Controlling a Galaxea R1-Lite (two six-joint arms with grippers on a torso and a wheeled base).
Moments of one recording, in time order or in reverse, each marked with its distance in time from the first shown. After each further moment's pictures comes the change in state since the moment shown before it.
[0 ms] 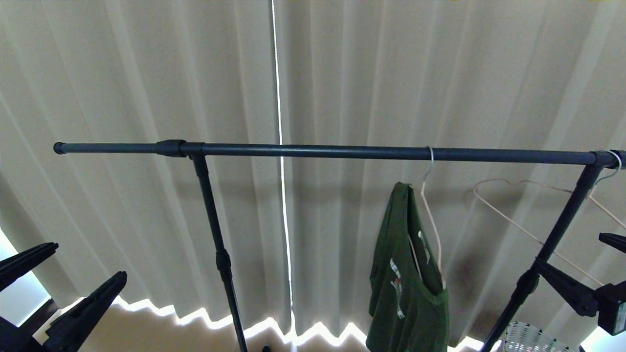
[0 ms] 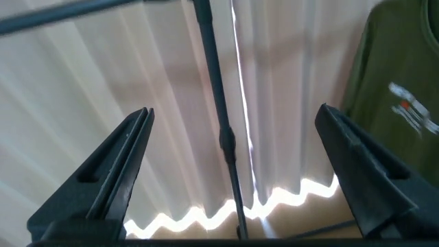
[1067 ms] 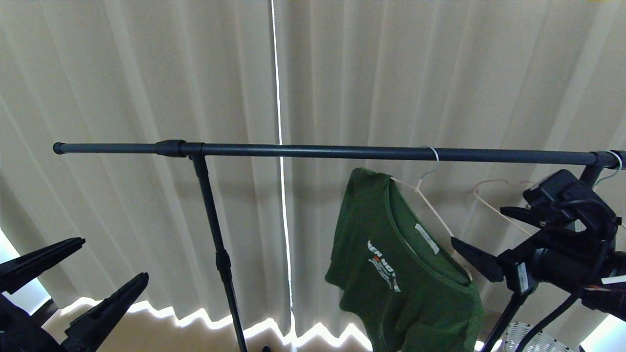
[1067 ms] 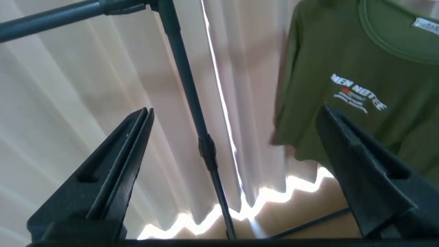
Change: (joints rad) left arm -0.094 0.053 -0.029 -0.006 -0.001 0.003; right arm 0.199 0.326 -0.169 -0.093 0.009 0.001
